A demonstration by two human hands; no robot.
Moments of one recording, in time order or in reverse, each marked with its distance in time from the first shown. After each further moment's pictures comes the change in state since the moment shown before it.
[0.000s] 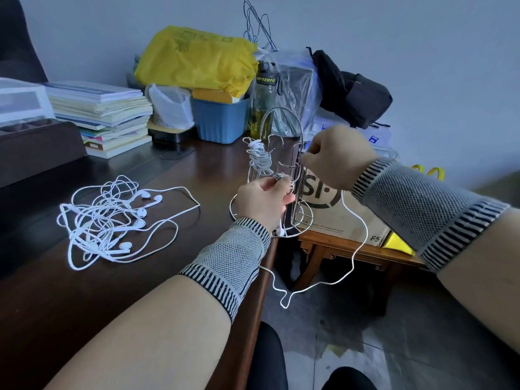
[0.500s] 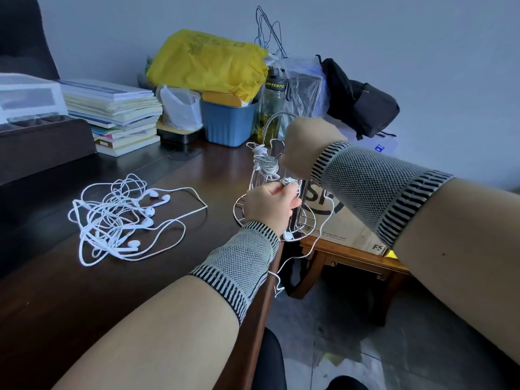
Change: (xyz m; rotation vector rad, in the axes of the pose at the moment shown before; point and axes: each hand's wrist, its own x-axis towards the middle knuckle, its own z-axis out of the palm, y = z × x) left_hand -0.001 0.000 -0.002 0.081 0.026 0.049; right_hand 0.014 -0.058 -0.009 -0.184 -0.093 -0.075
